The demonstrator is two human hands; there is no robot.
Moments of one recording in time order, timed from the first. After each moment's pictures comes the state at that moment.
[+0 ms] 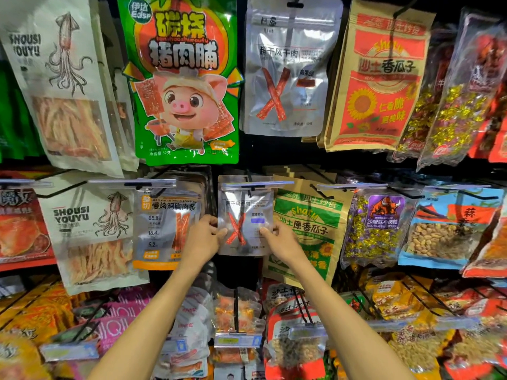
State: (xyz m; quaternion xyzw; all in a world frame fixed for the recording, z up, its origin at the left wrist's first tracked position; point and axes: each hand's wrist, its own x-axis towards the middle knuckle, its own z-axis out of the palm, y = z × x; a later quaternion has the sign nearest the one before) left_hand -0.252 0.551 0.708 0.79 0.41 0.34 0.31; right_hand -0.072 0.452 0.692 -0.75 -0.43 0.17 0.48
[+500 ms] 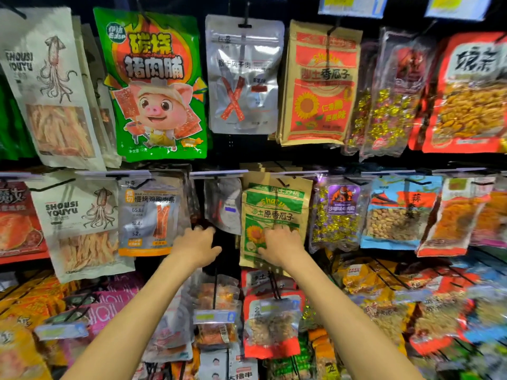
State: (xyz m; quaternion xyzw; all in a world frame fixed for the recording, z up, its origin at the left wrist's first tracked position) left_hand -0.251 0.468 0.726 0.90 0.43 0.02 0.04; right_hand -0.078 0.349 0.724 -0.84 -0.54 -0.06 0.02
